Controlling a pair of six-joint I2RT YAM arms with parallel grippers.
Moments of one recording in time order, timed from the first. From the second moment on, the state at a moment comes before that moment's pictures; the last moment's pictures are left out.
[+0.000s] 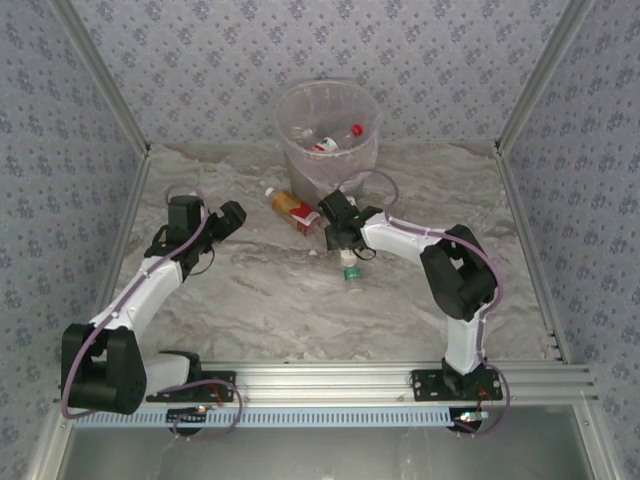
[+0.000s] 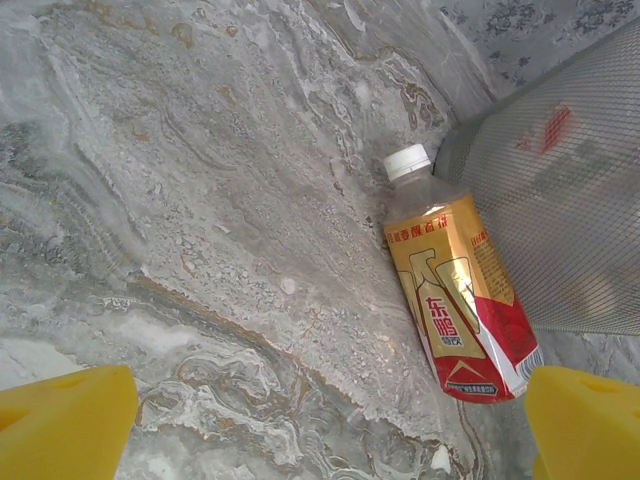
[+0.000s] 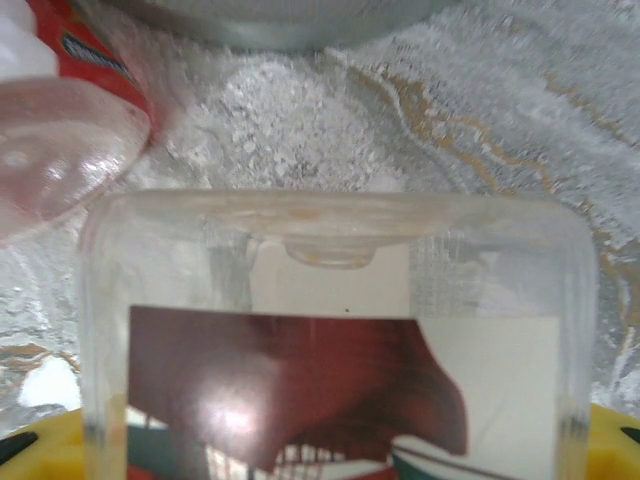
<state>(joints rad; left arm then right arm) -0.15 1.22 0.76 -0.20 0.11 -0.74 0.68 1.90 1.30 -0.50 0.27 0.45</state>
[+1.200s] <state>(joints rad) -0.15 1.24 0.76 -0.19 0.17 -0.75 0.68 1.31 1.09 -0.31 0.33 0.37</state>
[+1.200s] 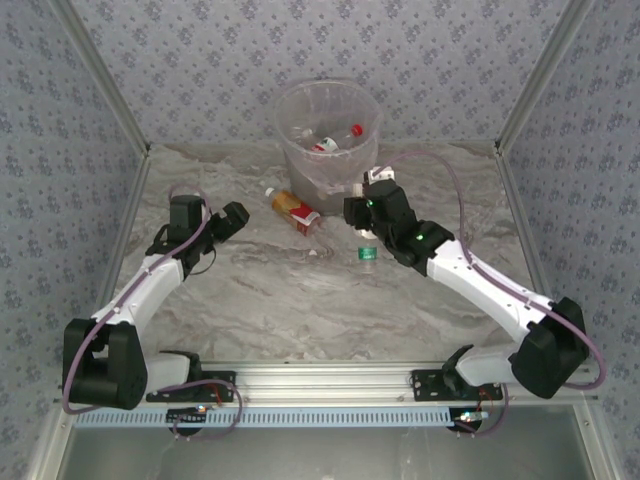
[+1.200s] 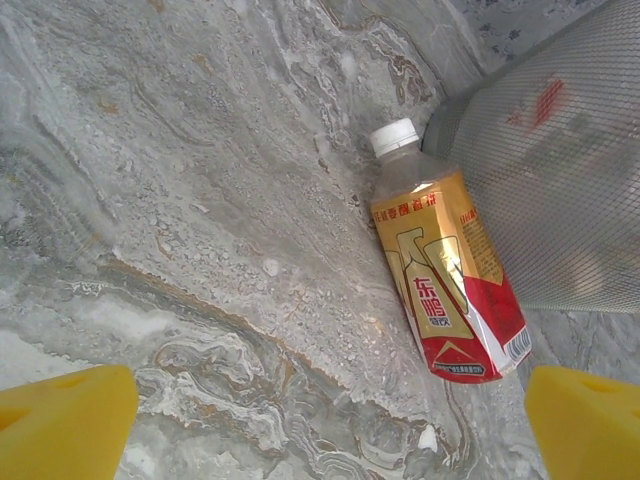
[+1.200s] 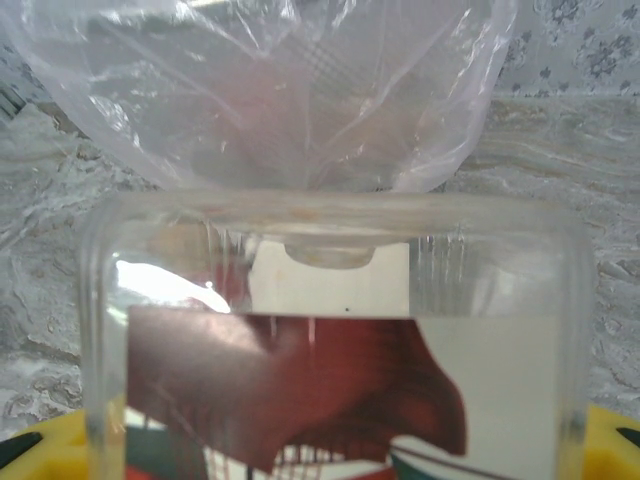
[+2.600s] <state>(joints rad) -0.26 1.33 0.79 -0.11 0.31 -0.86 0.50 1.60 1.62 0.14 0.05 0.17</state>
